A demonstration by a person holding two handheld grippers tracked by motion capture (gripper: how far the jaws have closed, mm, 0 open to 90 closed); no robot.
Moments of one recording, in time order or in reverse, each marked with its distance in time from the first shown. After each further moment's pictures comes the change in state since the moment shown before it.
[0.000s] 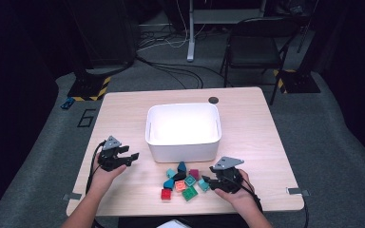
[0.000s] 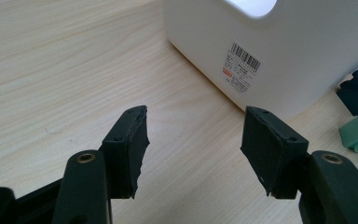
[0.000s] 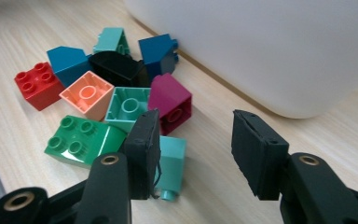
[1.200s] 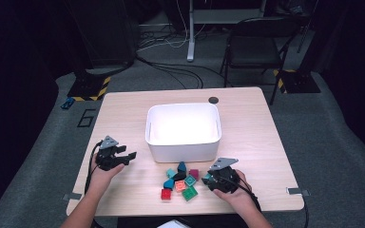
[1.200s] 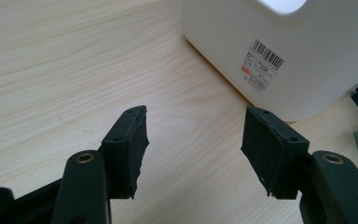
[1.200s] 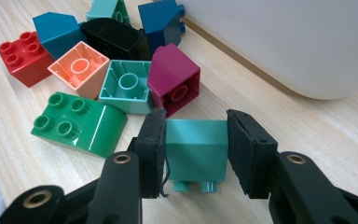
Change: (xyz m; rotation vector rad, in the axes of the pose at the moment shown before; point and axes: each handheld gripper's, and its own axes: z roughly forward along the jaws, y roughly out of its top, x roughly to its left) left arm 0.009 -0.004 -0.001 -0.003 0.017 -0.051; right arm -0.003 -0.004 0.013 0.091 0.023 -0.003
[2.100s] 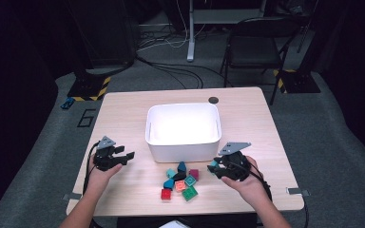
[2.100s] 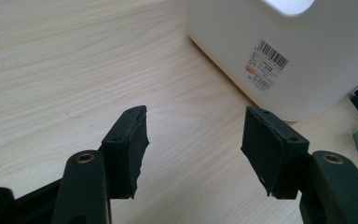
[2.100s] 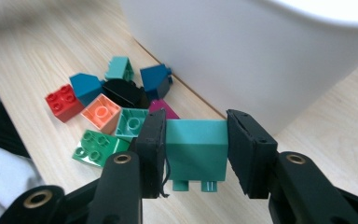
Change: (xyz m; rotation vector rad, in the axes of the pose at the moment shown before) left arm 0.004 -0.004 -0.003 -0.011 -0.004 -0.027; right arm -0.012 0.049 -0.063 -0.038 0.001 -0.015
